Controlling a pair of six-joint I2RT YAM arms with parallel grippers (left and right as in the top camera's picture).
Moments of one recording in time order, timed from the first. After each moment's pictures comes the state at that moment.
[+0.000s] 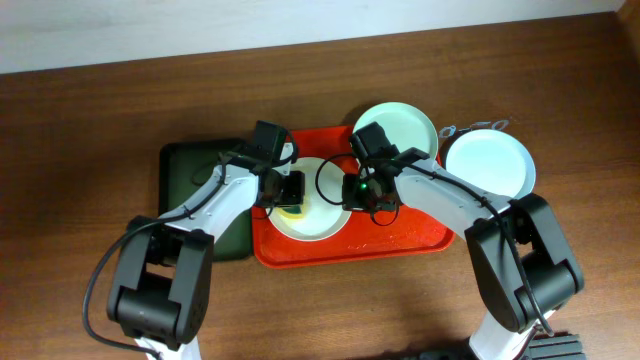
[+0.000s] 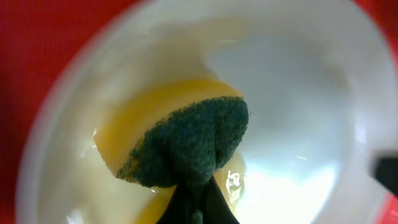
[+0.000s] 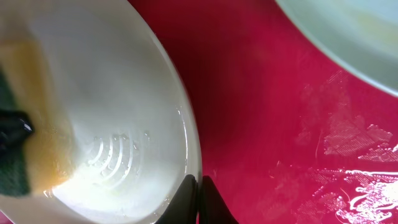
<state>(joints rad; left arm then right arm) -0.42 1.98 1.27 -0.56 0.27 -0.28 0.39 1.84 1.11 -0.56 -0.21 0.55</state>
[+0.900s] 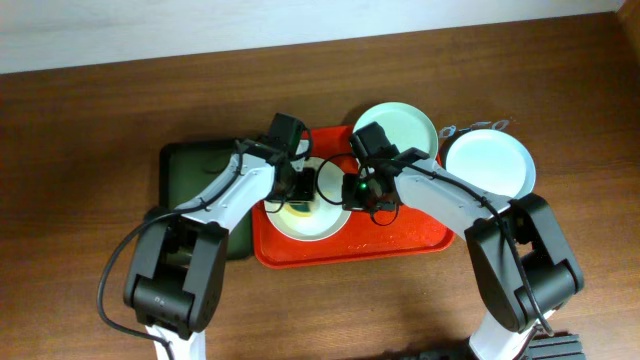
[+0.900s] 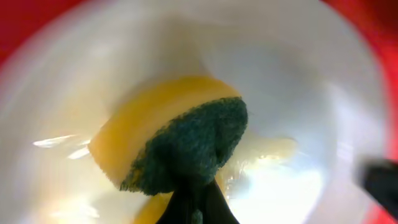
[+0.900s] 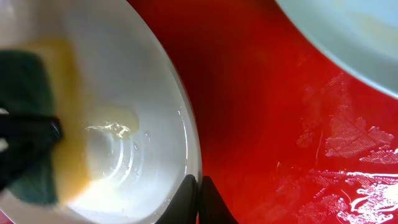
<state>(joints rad) -0.48 2.05 1.40 -0.67 0.25 -0.26 0.39 1.84 1.11 -0.55 -0.21 0.55</state>
